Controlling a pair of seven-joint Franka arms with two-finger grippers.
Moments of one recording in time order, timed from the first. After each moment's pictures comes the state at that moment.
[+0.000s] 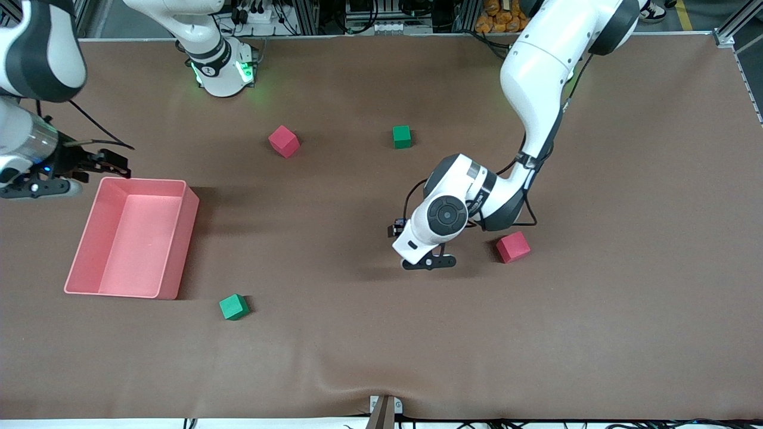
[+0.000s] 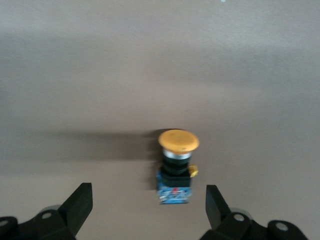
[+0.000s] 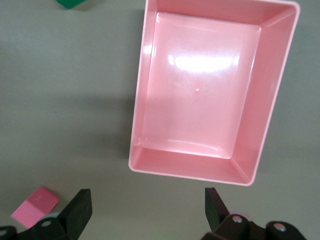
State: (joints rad) left arm -0.54 0.84 -0.12 -1.30 -0.16 2.05 -0.62; right arm -0.06 -0.08 -0.07 -1.98 -0.01 1.80 -0.21
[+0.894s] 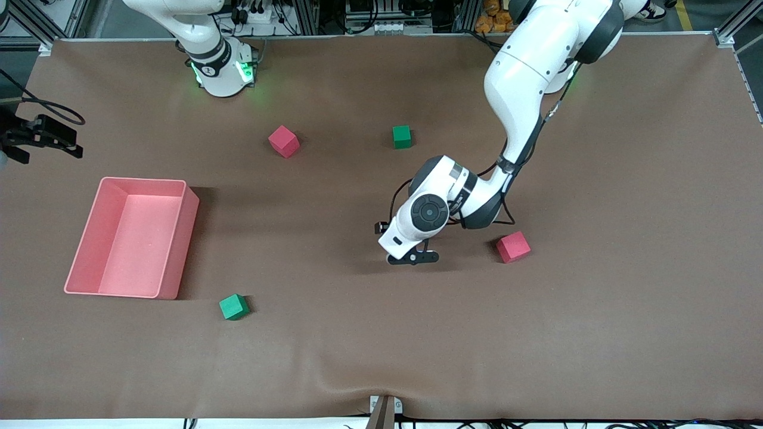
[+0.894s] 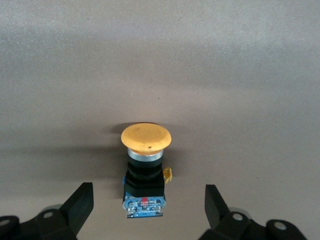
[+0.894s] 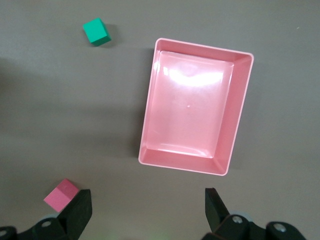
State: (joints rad) left arm -0.58 0.90 -0.12 -1.30 -0.16 2.10 -0.64; right arm -0.05 -0.02 -0.05 -1.60 -0.02 1.53 -0.20
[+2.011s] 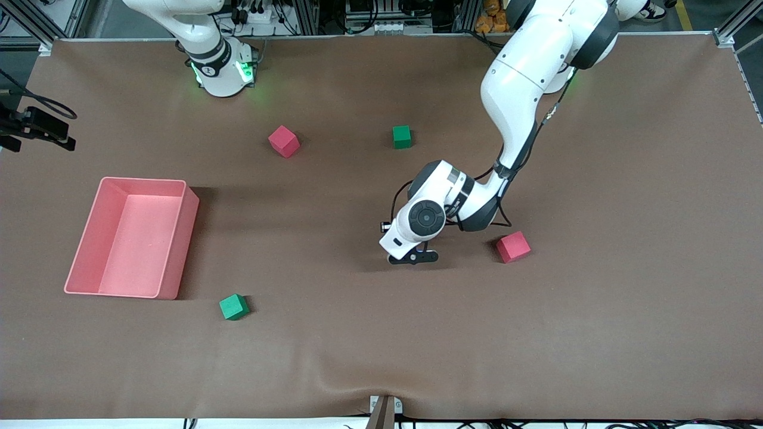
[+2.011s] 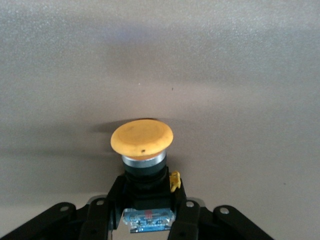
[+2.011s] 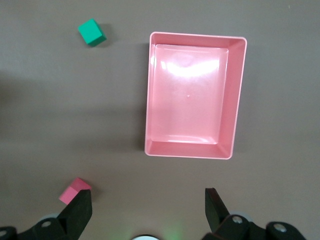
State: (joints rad) left arm -0.58 0.93 -0.12 -1.29 -0.16 2.08 -0.64; right arm -0.04 -0.01 -0.04 -1.53 0.00 1.45 -0.04
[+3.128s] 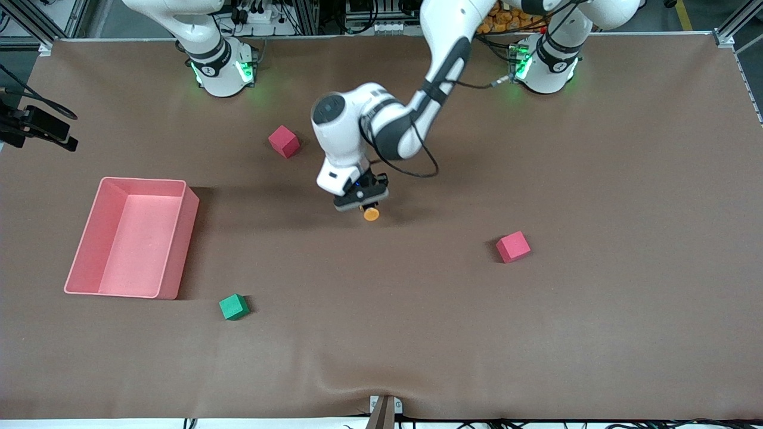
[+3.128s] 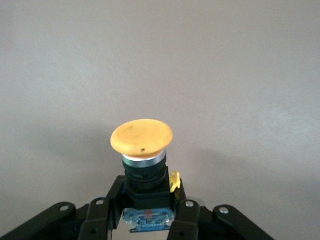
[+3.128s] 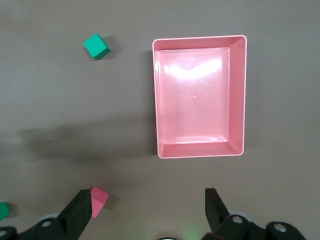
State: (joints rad) left arm -1.18 0.85 0.29 -1.26 0.08 2.07 -1.27; right arm -0.02 -0.01 -0.04 -1.50 0.02 1.44 0.03
